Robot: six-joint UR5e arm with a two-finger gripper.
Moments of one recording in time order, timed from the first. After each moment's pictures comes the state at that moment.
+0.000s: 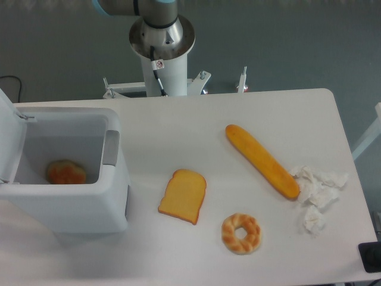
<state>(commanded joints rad) 1.98 -1.65 -1.46 -1.05 0.54 0.26</state>
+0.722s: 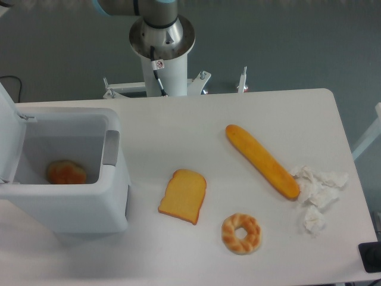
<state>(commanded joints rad) 2.02 -1.65 -1.46 -1.05 0.67 0.27</state>
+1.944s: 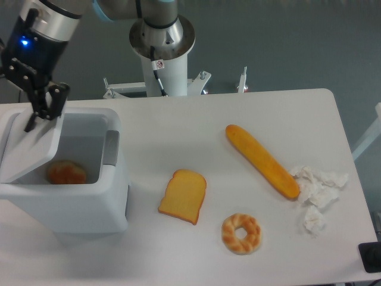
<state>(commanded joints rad) 2.18 -1.61 -1.54 -1.05 0.93 0.39</state>
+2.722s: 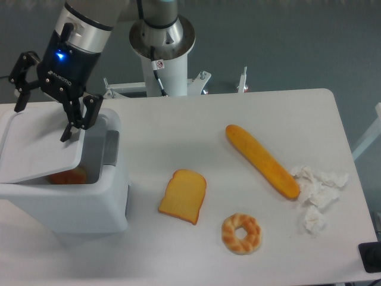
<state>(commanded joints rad) 2.22 -1.61 -1.59 -1.05 0.94 0.48</state>
